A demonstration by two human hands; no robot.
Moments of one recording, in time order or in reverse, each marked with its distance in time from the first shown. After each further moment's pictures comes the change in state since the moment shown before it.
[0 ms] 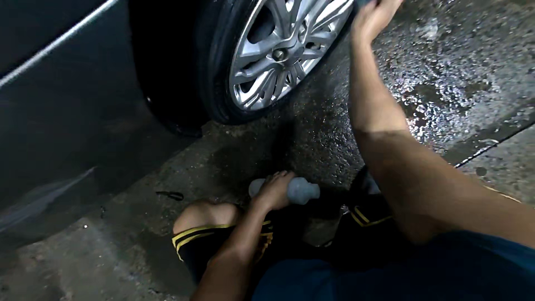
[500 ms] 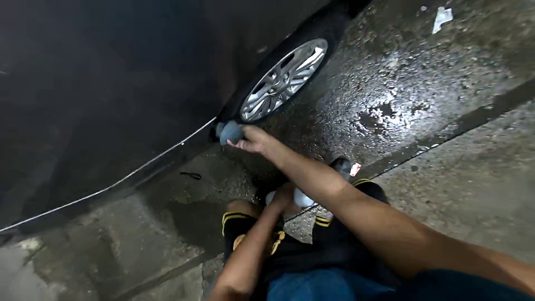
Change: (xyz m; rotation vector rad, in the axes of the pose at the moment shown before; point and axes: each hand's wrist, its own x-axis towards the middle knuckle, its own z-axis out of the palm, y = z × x) left_hand -0.098 0.167 -0.025 -0.257 -0.030 -0.133; right_hand -0.253 -0.226 -0.131 1.122 -1.367 1.367
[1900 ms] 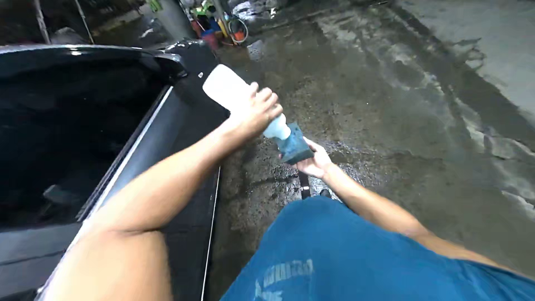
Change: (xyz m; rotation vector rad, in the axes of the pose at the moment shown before) left_hand 0.203 1.661 -0.307 1.748 0.641 1.611; right_hand -1.181 -0.974 -0.359 0.265 -0.122 -1.377
